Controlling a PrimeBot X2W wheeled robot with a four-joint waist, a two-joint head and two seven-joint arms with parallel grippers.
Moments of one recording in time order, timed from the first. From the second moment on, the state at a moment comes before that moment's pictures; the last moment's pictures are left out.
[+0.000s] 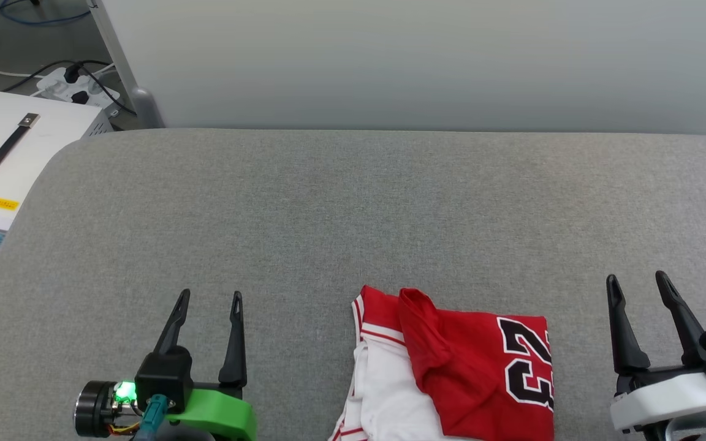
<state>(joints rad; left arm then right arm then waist) 0.05 0.09 -0.09 0.06 -0.04 0.03 -0.26 0.04 -0.16 -0.02 0.03 0.21 0.13 -0.25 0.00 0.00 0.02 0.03</state>
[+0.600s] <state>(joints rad) 0.06 0.09 -0.09 0.08 -0.04 0.02 -0.26 0.11 -0.14 -0.03 0.00 0.14 0.13 -0.25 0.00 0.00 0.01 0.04</state>
